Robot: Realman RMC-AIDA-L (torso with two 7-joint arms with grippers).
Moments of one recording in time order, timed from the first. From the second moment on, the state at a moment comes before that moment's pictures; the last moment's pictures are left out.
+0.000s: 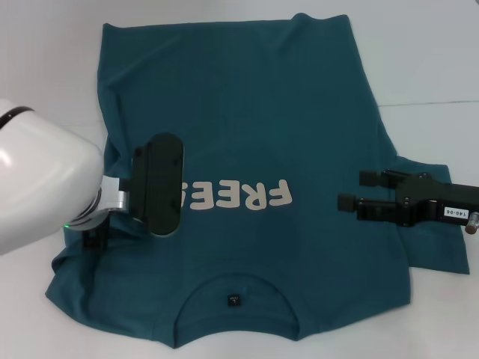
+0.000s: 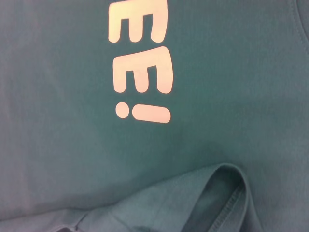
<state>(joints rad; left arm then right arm) -0.70 -2.17 -1.49 -1.12 0.02 1.16 -2.05 0.47 2.08 -0.60 -0.78 -1.99 -1.52 1.60</state>
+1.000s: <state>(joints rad) -0.71 -2.17 -1.51 -1.00 0.03 1.02 -2.04 0.47 2.08 -0.60 -0.78 -1.99 -1.52 1.60</state>
